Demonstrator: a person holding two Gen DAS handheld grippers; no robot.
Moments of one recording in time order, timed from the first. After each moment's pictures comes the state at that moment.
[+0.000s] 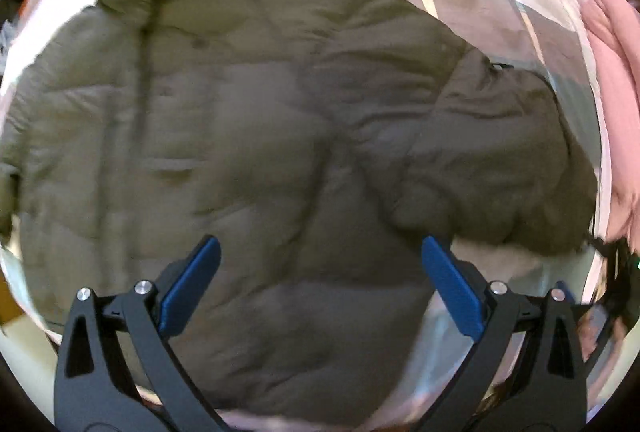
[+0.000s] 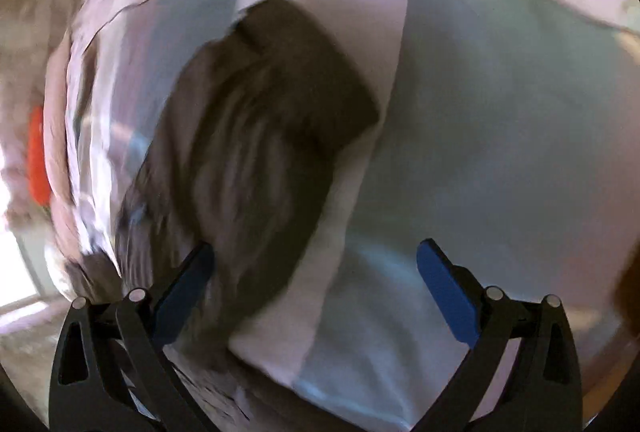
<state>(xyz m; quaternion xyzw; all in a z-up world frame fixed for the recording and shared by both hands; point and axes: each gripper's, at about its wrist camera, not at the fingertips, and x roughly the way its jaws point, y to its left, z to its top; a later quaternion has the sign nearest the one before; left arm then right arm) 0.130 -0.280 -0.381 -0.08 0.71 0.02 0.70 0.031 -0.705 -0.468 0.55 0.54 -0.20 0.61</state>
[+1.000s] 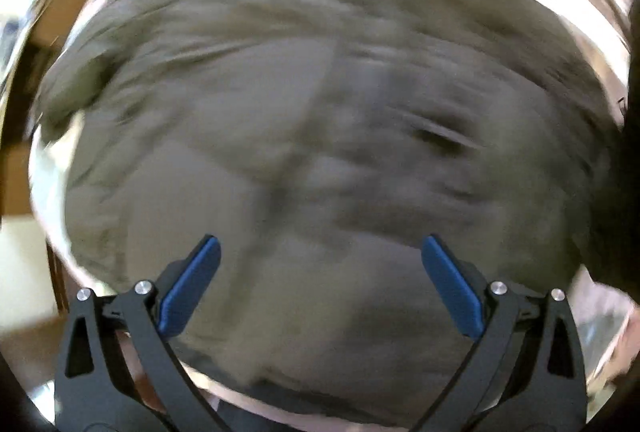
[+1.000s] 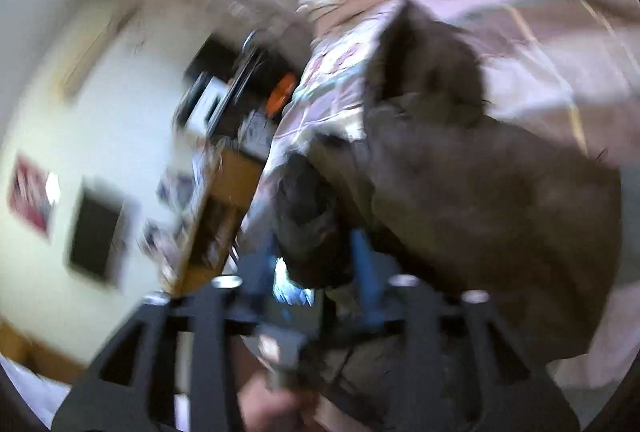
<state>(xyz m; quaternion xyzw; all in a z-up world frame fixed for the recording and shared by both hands) 0.030 -0.101 -0.389 -0.14 0.69 0.22 0.68 0.119 -0.336 -0.192 0.23 0.45 0.44 0.75</state>
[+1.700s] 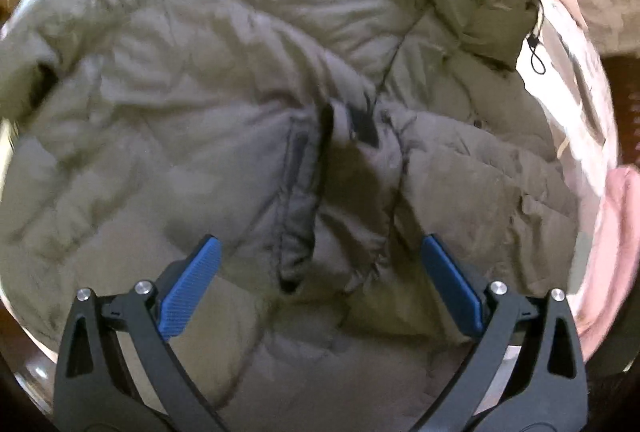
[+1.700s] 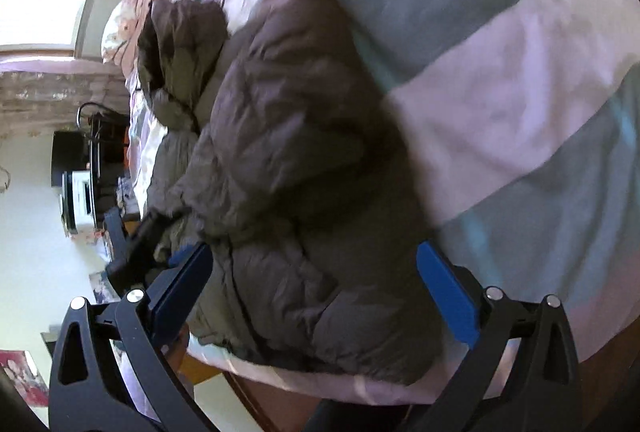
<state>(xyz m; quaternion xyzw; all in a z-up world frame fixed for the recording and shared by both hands) 0.101 -0.034 -0.405 -0.25 0.64 0.12 0.72 0.015 -0.443 -0.350 0.34 0.65 0.12 0.67</state>
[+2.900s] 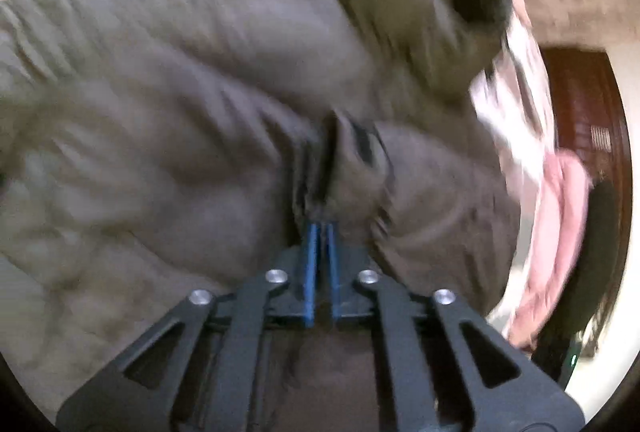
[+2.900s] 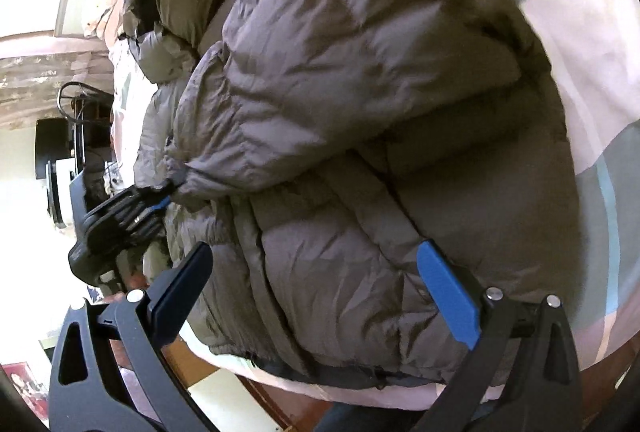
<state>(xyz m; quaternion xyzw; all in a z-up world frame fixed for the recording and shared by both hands) 0.170 0.062 -0.411 -0.33 0.61 0.00 0.72 0.040 -0.328 -0.377 0.33 0.67 0.10 0.66</state>
